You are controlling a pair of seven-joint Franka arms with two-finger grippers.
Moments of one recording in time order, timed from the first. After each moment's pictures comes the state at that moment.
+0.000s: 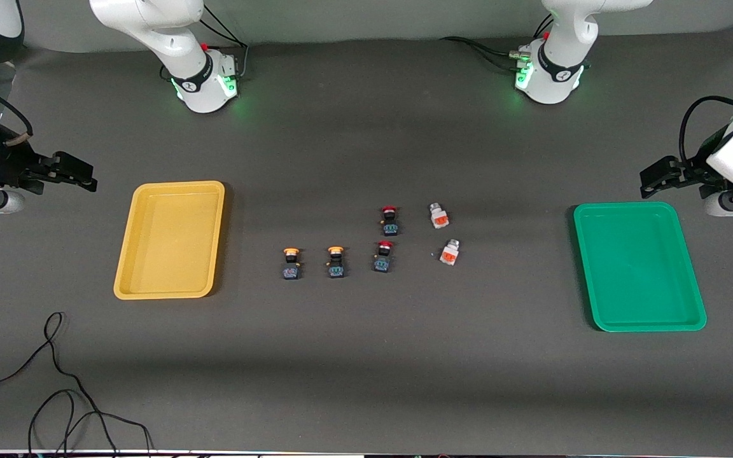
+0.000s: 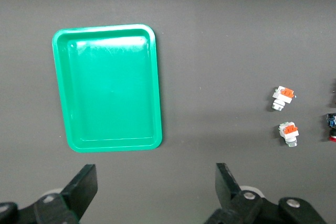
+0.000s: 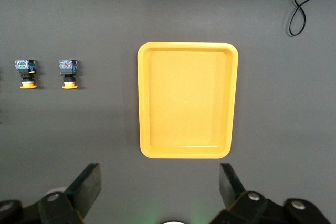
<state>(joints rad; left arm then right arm) -0.01 0.01 -0.05 -1.65 0.02 1.64 -0.02 0.02 0.02 0.02 -1.58 -0.01 1.52 0.03</state>
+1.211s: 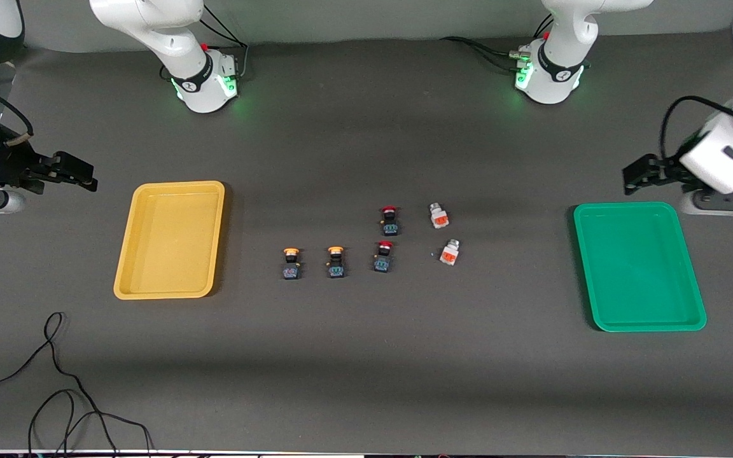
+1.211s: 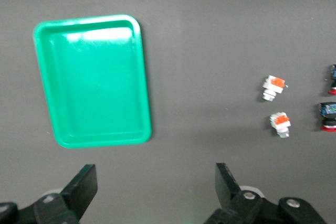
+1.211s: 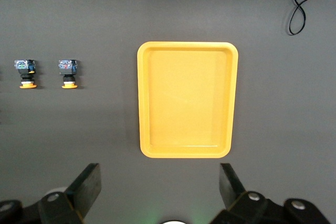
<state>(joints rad) -0.07 0.00 -0.07 -1.70 0.01 1.63 -0.09 0.02 0.02 0.02 -1.58 -0.01 1.51 0.03</state>
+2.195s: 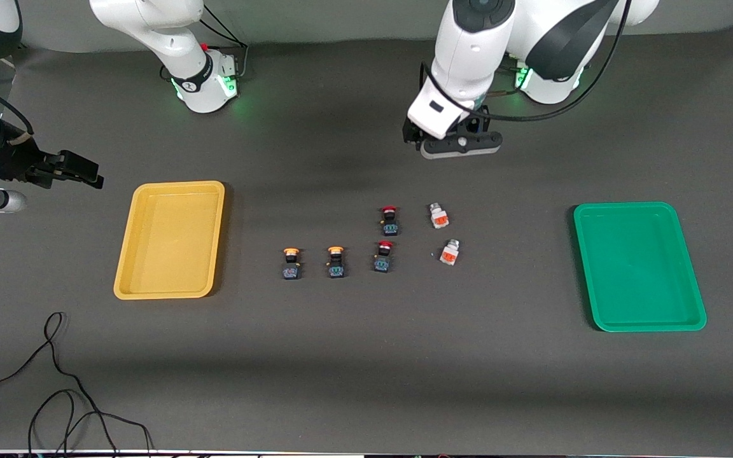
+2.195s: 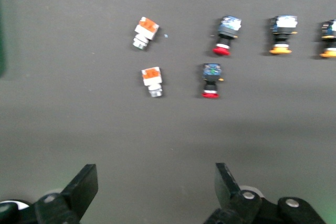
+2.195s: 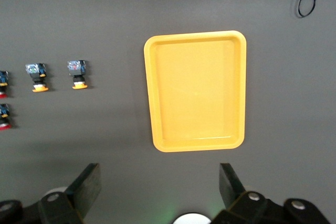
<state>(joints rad) -0.62 0.05 -0.10 -1.83 -0.06 1.82 -0.81 0.02 0.02 0.03 -1.57 0.03 1.49 0.15</state>
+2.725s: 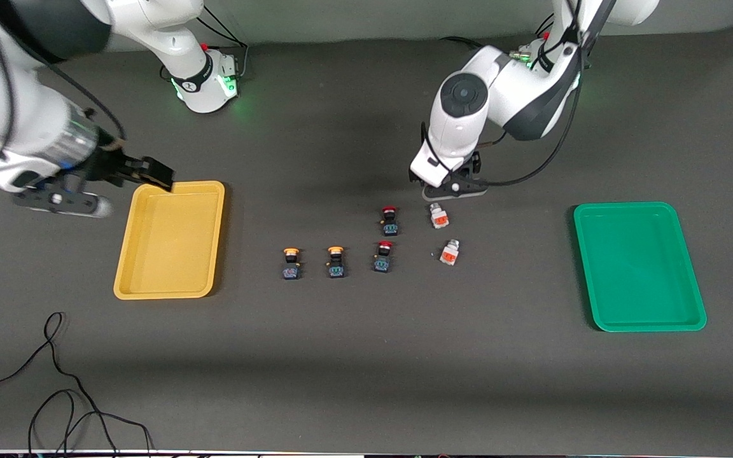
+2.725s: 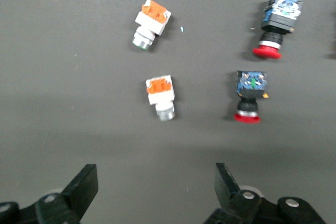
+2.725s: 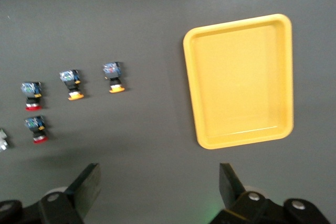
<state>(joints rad) -0.62 0.19 -0.09 -2.07 -0.02 2.18 -0.80 0.22 0.09 0.05 -1.57 0.04 1.56 0.47</state>
